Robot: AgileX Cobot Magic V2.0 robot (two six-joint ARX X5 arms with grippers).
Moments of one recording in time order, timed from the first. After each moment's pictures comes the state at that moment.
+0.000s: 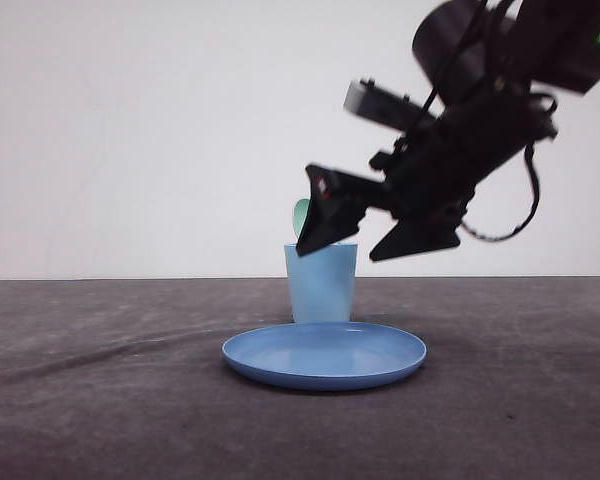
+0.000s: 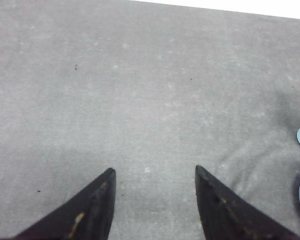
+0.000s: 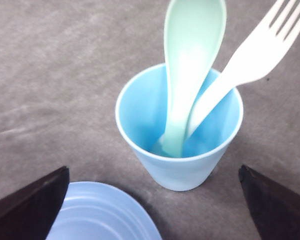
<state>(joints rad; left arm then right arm) 0.04 0.69 0.79 -0.59 0.10 -0.06 0.49 1.72 0.88 0.30 -0.23 0.04</state>
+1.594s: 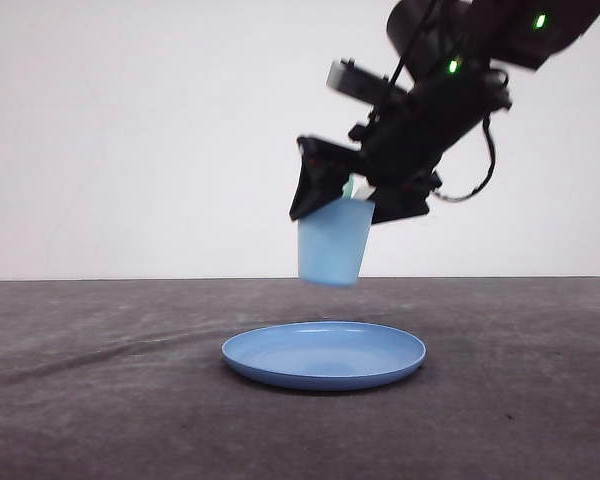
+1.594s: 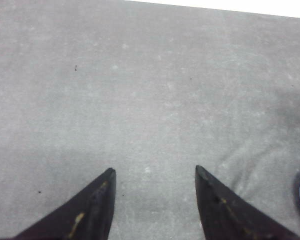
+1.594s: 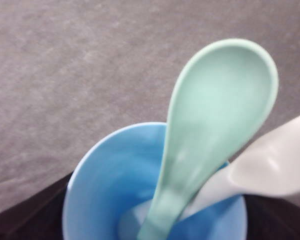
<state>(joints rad) 0.04 0.69 0.79 -0.59 0.10 -0.05 0.50 1.71 1.08 0.12 -0.23 0.05</state>
